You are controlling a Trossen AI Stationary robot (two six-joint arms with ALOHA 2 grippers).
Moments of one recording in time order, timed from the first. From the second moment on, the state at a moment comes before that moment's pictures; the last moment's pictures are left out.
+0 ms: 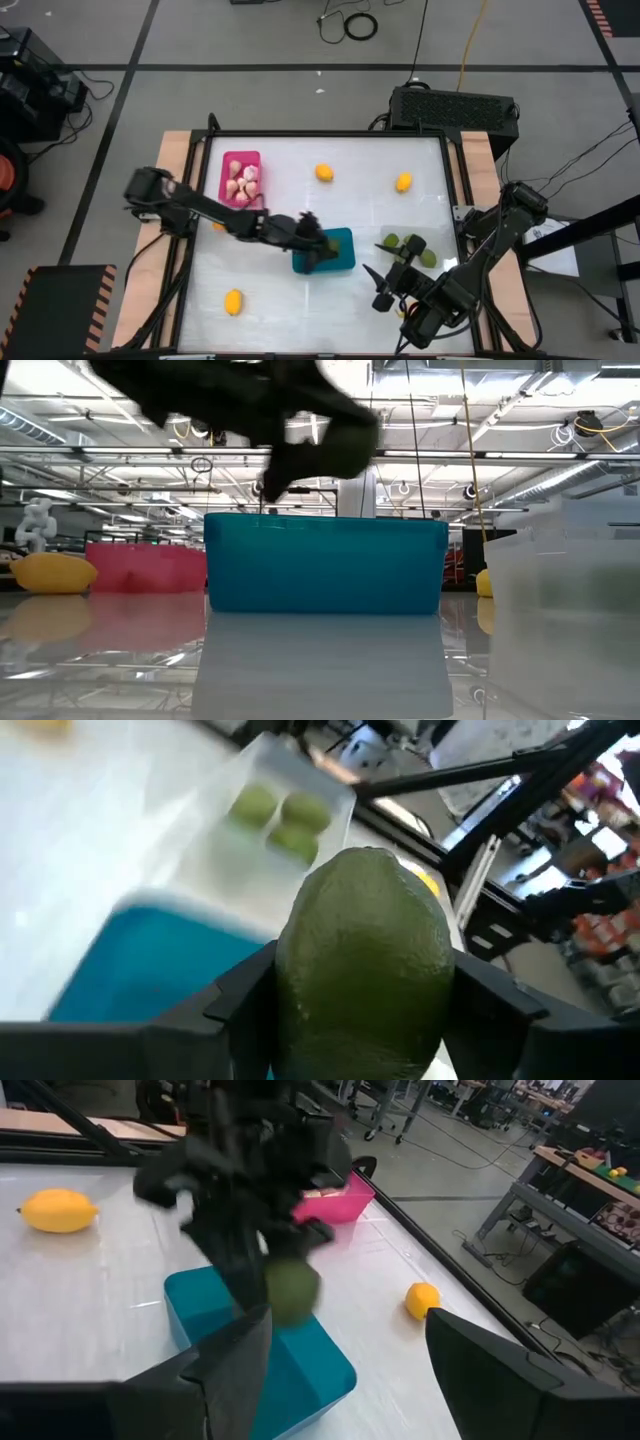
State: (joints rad) left arm -0.20 1.71 0.87 0.52 -0.03 -0.61; right arm 0.81 1.68 1.43 -1.07 1.20 1.04
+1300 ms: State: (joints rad) left arm -0.10 2.38 1.78 0.32 0.13 -0.12; right arm 0.85 1.68 1.43 -1.07 1.20 1.01
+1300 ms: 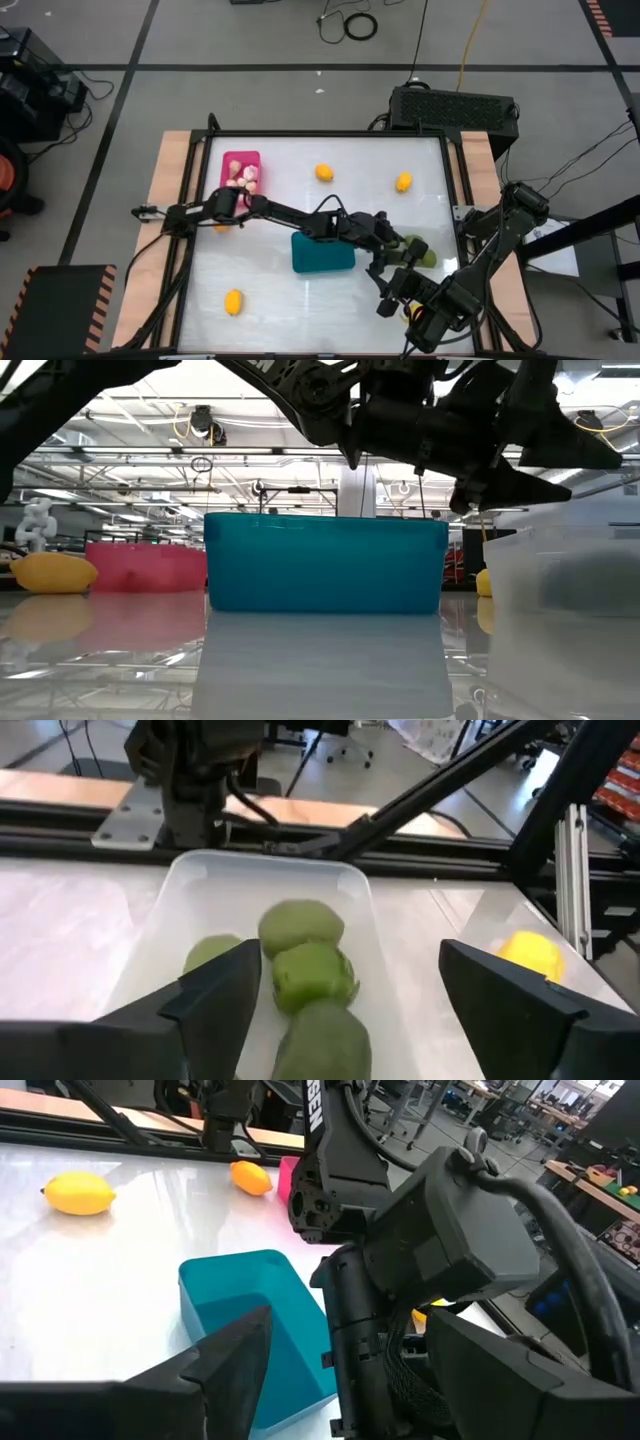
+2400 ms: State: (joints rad) left arm -0.33 1.49 1.45 -1.00 -0.16 -0.19; right arm 0.85 1.70 1.40 -1.04 0.74 1.15
